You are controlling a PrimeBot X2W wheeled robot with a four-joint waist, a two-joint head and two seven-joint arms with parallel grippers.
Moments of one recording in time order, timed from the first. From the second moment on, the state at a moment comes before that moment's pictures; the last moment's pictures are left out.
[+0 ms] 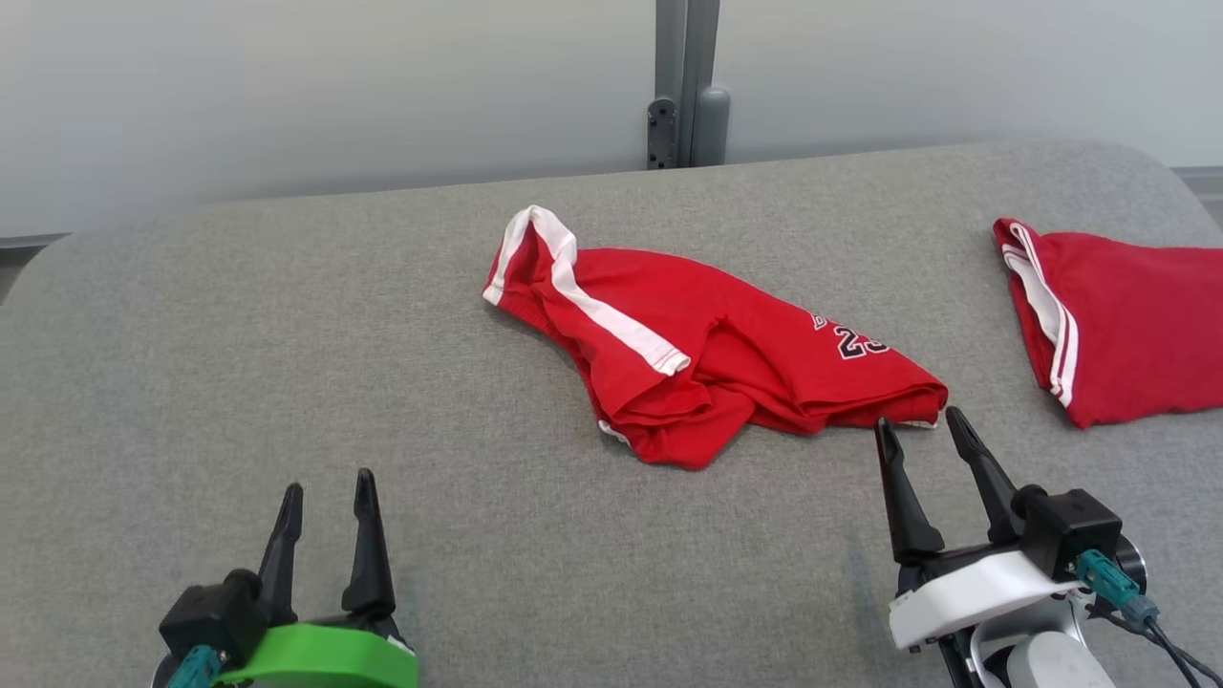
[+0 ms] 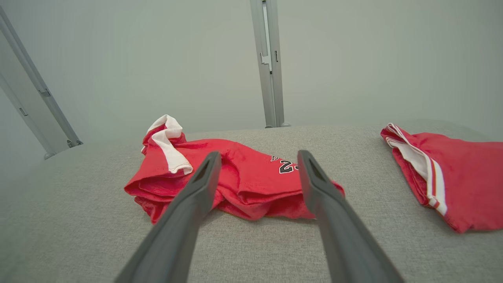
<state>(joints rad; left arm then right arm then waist) 0.01 0.10 -0.15 0.17 -0.45 0.02 -0.26 -0.03 -0.05 0.08 0.15 0.18 0.13 -0.26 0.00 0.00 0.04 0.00</state>
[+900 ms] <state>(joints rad) 0.07 0.05 -0.12 0.15 -0.37 -0.01 -0.26 -0.02 -0.05 0.08 0.17 0.19 0.13 -0.26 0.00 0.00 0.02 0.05</state>
